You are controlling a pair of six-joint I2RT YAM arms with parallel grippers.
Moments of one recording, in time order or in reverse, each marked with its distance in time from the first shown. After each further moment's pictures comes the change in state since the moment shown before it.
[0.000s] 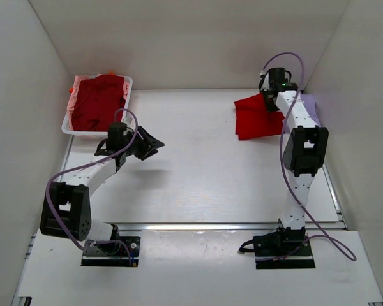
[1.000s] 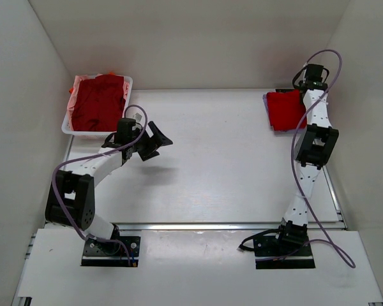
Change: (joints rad) left arm -0.061 0.109 0.098 -0.077 -0.041 0.079; right arm -0.277 0.311 0.404 0.073 0.096 -0.016
